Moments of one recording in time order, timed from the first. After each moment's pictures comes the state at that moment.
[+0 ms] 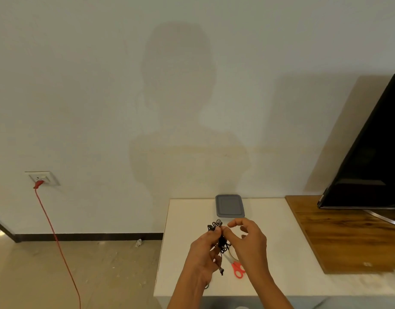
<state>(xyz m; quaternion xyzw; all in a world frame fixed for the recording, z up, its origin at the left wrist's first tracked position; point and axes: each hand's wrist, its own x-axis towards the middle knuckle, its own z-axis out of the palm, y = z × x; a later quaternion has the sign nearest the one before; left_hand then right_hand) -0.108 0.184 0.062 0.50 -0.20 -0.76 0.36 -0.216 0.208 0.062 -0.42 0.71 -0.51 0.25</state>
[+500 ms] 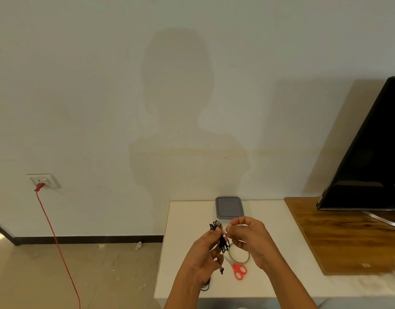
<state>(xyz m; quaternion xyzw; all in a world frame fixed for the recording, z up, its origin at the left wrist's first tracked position) -0.102 0.183 0.070 0.47 -0.19 -0.80 0.33 -0.240 0.202 0.091 -0.31 0.64 -0.50 0.50</state>
